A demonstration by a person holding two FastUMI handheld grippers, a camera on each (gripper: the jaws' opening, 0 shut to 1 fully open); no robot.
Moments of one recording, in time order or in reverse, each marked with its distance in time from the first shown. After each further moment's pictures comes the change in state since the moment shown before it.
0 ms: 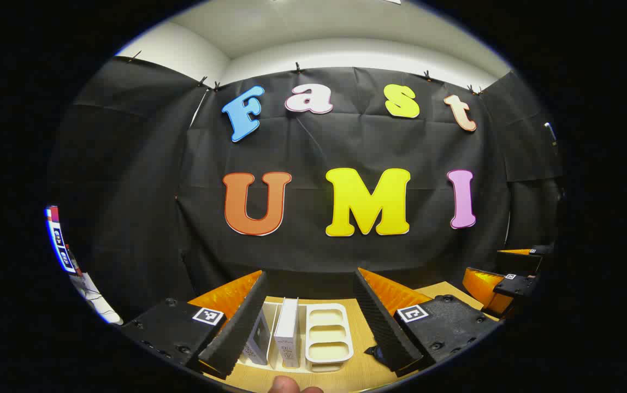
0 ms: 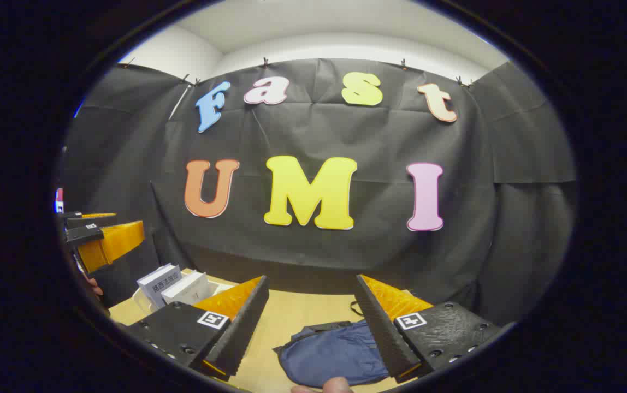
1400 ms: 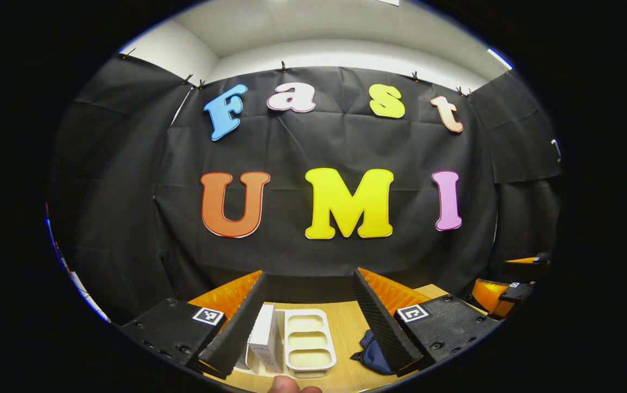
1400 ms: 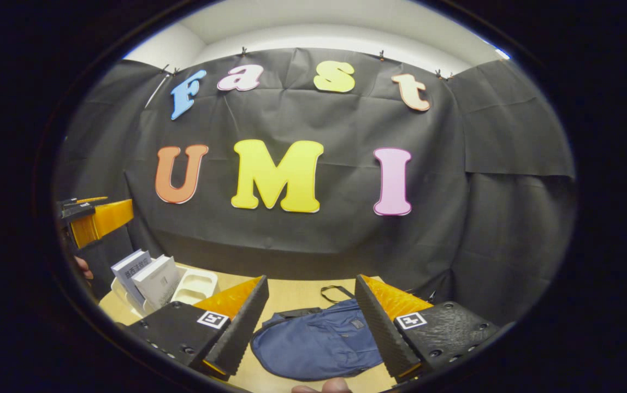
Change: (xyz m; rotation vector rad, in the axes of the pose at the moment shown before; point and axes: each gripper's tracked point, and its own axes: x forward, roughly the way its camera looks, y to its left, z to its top) left arm 0.023 -0.033 0.001 -0.013 -0.029 -0.086; right arm -0.010 -0.052 -0.024 -0.006 0.057 -0.135
